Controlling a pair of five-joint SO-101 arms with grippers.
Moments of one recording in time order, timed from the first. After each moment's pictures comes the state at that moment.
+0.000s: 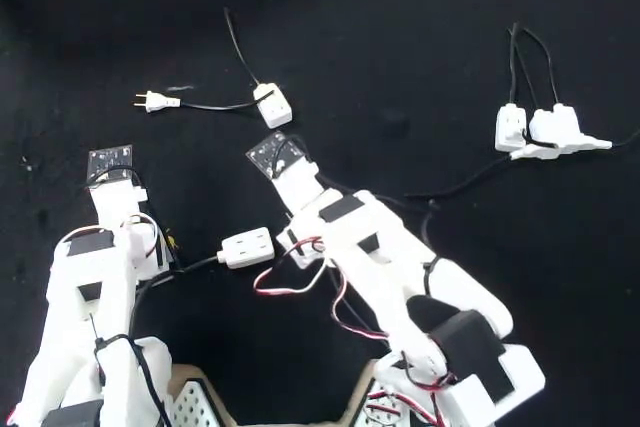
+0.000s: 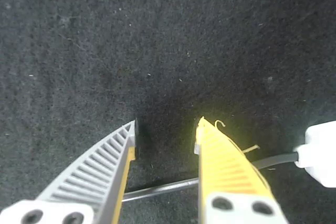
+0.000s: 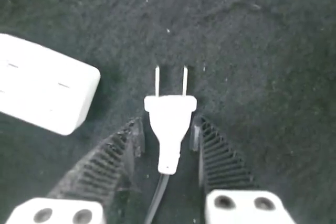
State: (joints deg) left arm -18.5 -37.8 70.2 45.1 -5.7; right arm -30.0 -8.7 52.1 39.0 11.0
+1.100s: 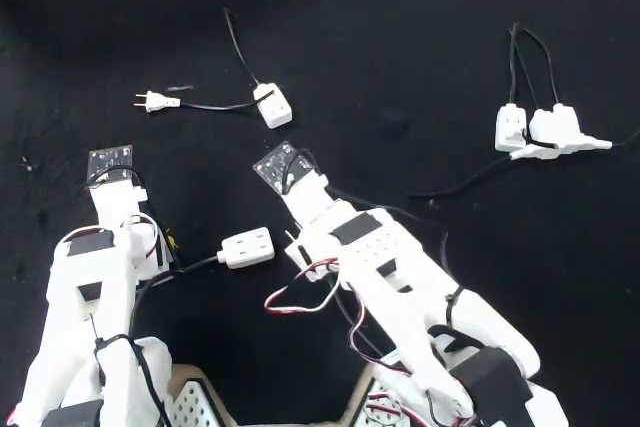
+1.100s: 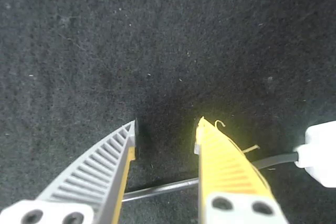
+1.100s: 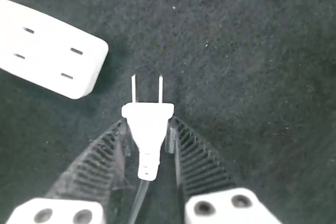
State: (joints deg) left arm -18.5 -37.8 70.2 45.1 -5.7; right arm -29.9 -20.8 60.7 40.1 13.1
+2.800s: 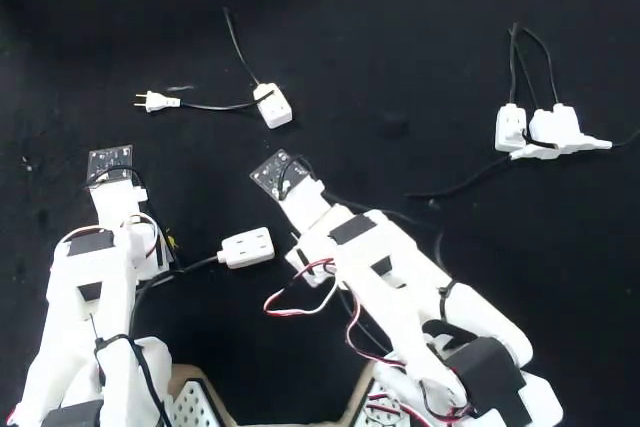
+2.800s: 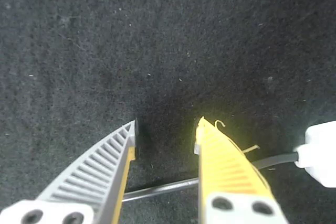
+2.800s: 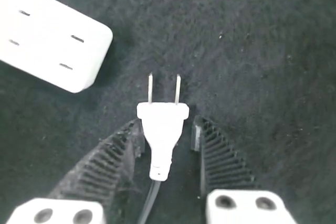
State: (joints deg) left arm -18.5 -37.8 70.2 45.1 -5.7; right arm -30.3 -17.6 61.2 38.5 14.4
